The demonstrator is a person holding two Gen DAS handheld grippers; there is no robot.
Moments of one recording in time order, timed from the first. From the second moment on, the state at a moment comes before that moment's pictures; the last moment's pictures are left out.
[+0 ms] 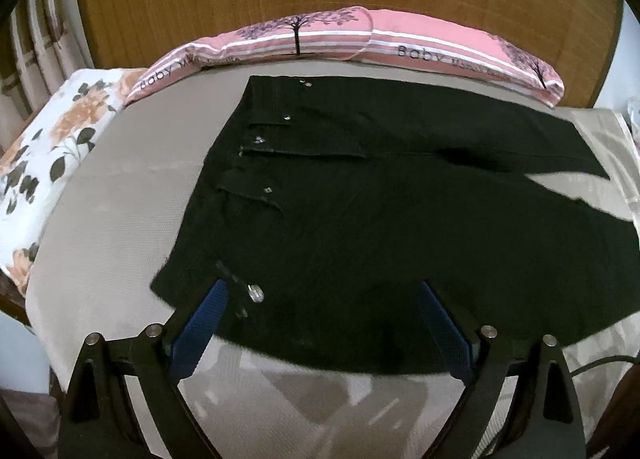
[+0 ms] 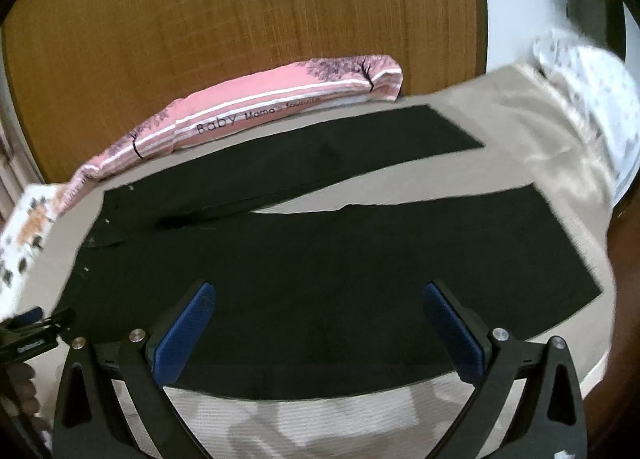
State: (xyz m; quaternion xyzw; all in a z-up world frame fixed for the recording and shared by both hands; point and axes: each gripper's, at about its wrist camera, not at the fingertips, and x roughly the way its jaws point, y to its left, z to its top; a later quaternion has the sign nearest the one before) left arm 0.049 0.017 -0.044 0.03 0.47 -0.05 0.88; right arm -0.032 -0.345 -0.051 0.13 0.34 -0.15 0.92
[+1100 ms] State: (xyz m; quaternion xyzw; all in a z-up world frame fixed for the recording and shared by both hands) left arm 0.391 0.155 -0.115 -0.29 0.56 -0.20 0.75; right arm 0.262 -0.309 -0.071 0.12 0.44 0.00 0.89
